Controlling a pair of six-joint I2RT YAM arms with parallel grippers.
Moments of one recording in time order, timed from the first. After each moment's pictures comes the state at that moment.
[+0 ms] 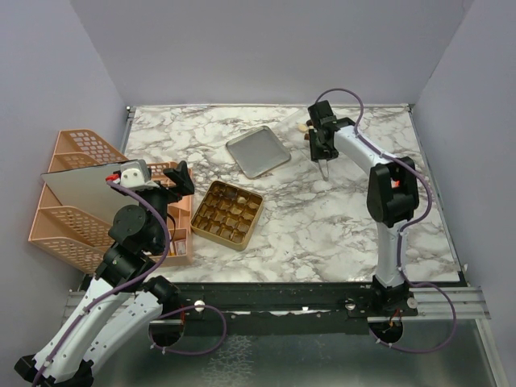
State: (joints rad) left arm -0.61 0.49 0.73 -0.09 -0.66 -0.17; right arm 0.34 2.12 1.77 -0.72 0.26 0.18
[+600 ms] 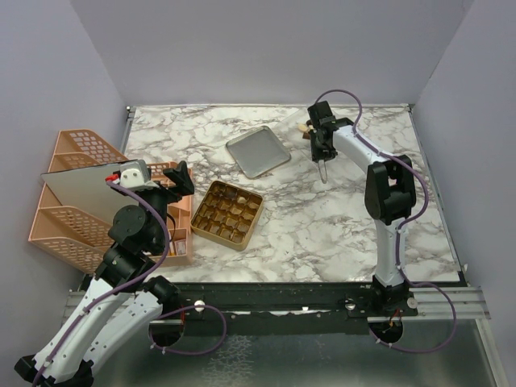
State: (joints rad) left arm -0.61 0.49 0.73 -0.09 -0.66 -0.17; right arm 0.33 2.17 1.80 -0.72 0.24 0.18
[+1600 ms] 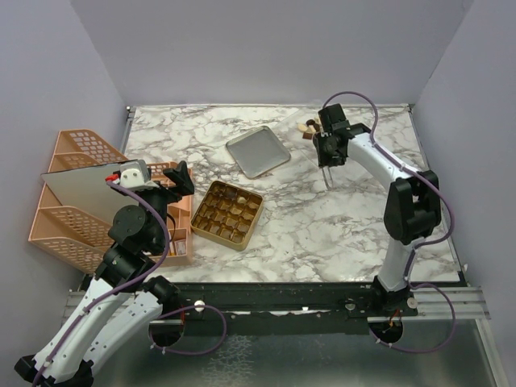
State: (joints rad) left arm -0.61 0.49 0.73 -0.09 -0.66 -0.17; right arm 0.34 1.91 1.58 -0.72 0.17 0.19
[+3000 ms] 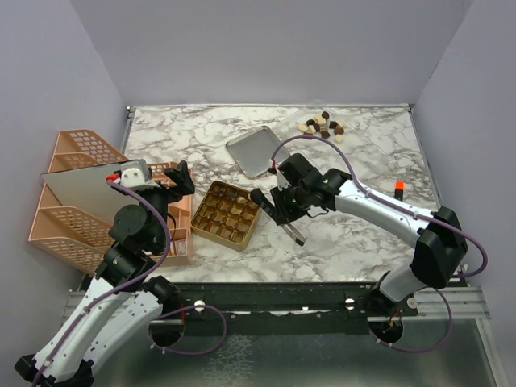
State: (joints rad) left arm -0.61 0.50 0.73 -0.08 -0.66 -0.17; right arm 0.81 1.54 1.23 -0.71 -0.14 0.28
